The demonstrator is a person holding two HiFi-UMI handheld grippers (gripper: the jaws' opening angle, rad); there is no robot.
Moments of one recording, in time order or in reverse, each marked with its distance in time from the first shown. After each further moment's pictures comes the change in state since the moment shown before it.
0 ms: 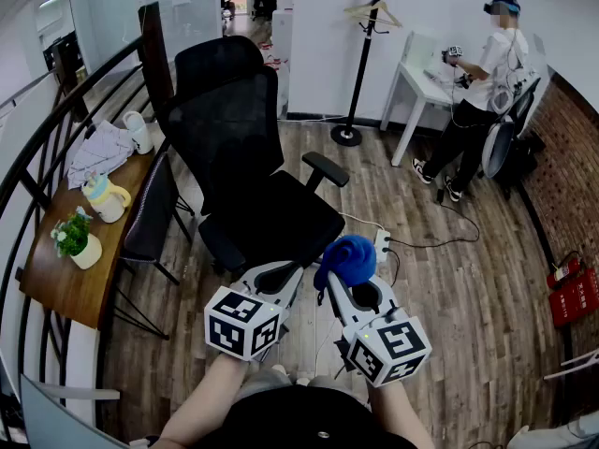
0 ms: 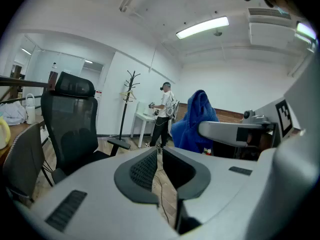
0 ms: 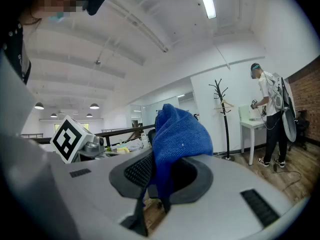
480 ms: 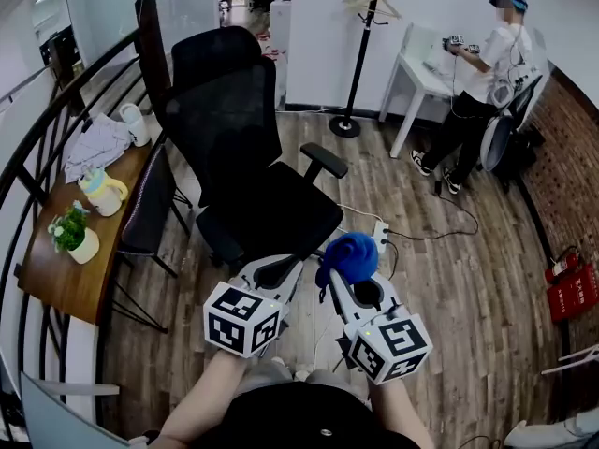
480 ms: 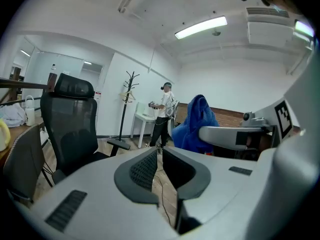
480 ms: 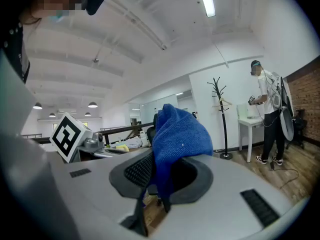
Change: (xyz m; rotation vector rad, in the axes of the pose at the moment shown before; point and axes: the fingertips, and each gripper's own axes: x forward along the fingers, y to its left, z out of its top) left arm 0.000 0.001 0.001 0.022 -0.006 0.005; right arm -0.001 -0.003 -0.009 0.005 0.018 -0.012
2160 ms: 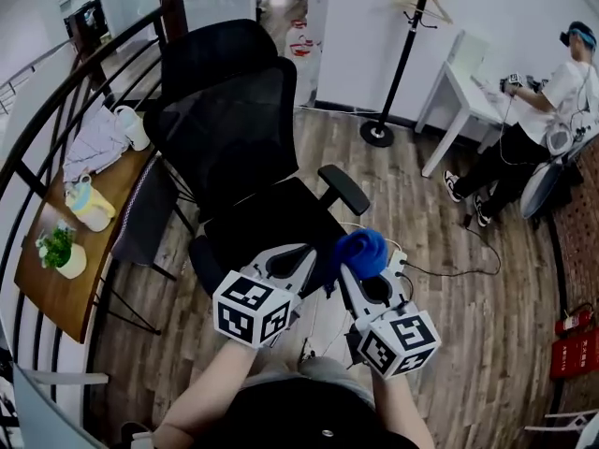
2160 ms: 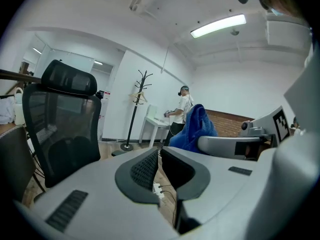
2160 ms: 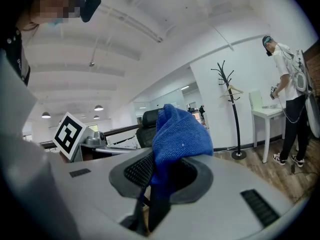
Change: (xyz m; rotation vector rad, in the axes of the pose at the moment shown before) left arm 0.173 0.120 0.068 -0.076 -0.042 0.089; right arm 0.174 -0.143 0.023 0.057 0.048 0.133
